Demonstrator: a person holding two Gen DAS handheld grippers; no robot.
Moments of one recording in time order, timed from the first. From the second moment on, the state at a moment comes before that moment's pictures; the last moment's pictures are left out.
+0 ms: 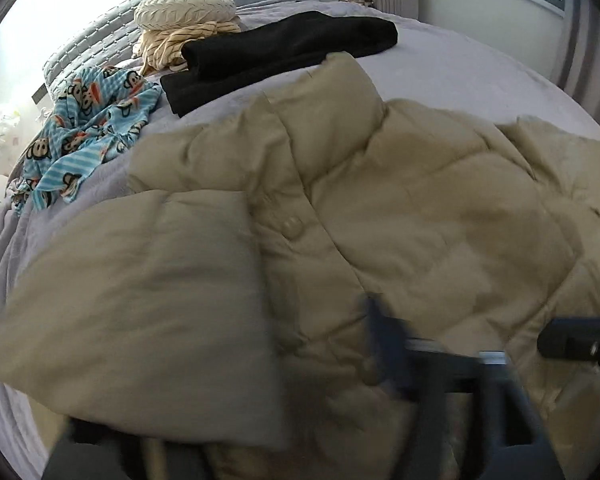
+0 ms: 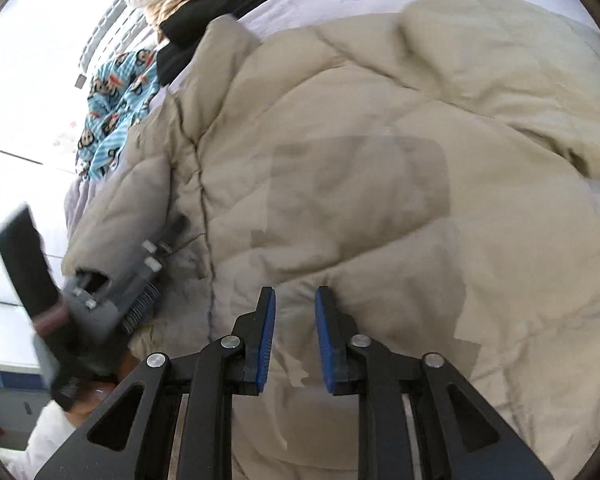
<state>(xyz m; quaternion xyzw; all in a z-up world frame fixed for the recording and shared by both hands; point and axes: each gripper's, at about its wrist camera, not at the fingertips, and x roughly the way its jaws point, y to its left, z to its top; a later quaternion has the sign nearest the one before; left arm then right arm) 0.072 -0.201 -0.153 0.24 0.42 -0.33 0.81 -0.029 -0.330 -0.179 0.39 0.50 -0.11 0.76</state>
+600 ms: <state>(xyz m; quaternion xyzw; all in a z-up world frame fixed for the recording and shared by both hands) 0.123 0.009 -0.117 0.11 0.44 -0.11 0.88 0.043 -0.176 -0.106 0.03 0.47 -0.03 0.88</state>
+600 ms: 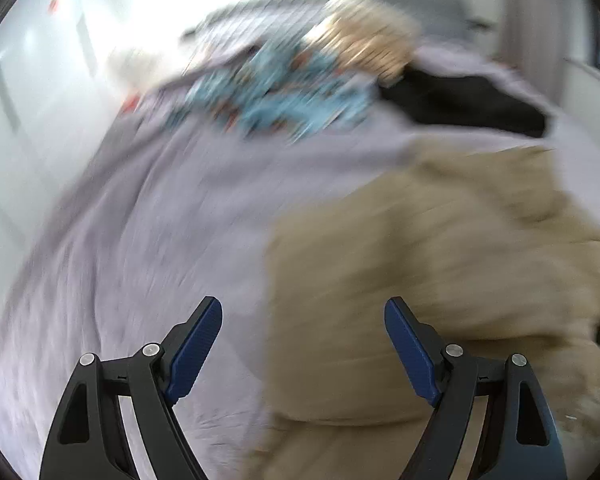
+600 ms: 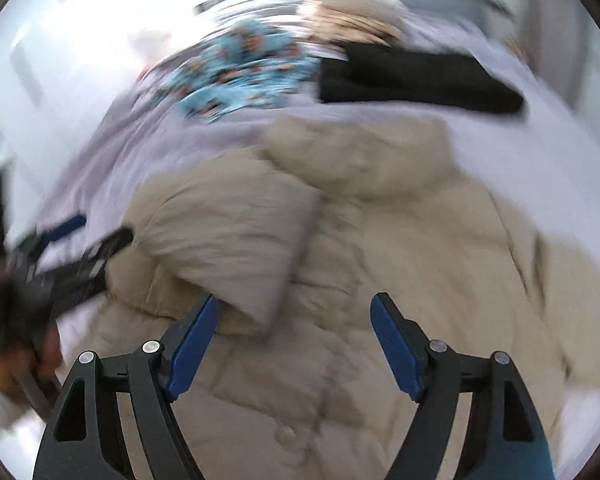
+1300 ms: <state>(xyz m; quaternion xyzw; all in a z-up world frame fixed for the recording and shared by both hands) 0.231 0.062 -0.162 -0.12 0.57 -0.17 0.79 0.062 -0.310 -0.167 0.39 0.43 -0.13 0.81</state>
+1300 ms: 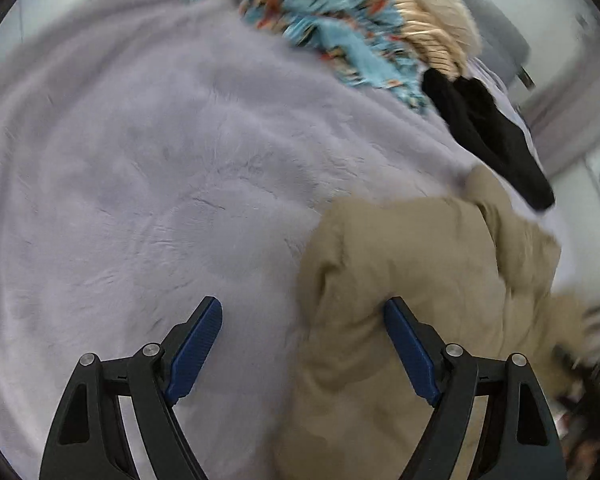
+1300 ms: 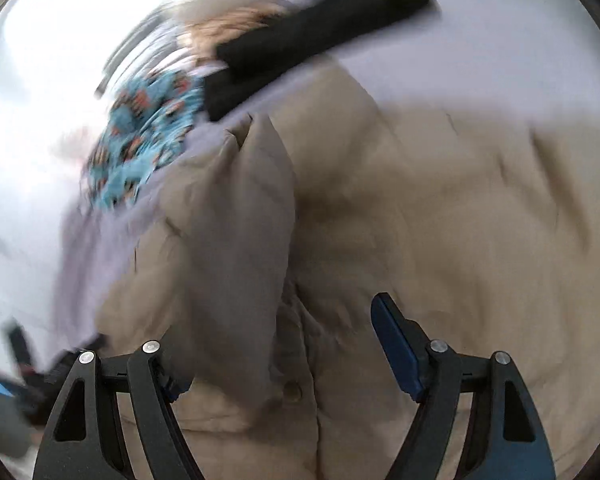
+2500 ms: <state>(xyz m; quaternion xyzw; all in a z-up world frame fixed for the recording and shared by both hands) 0.122 -0.024 -0.156 0.12 0.50 -0.14 0.85 -0.010 -0.308 -0.169 0.23 0.49 -0.12 0.83</state>
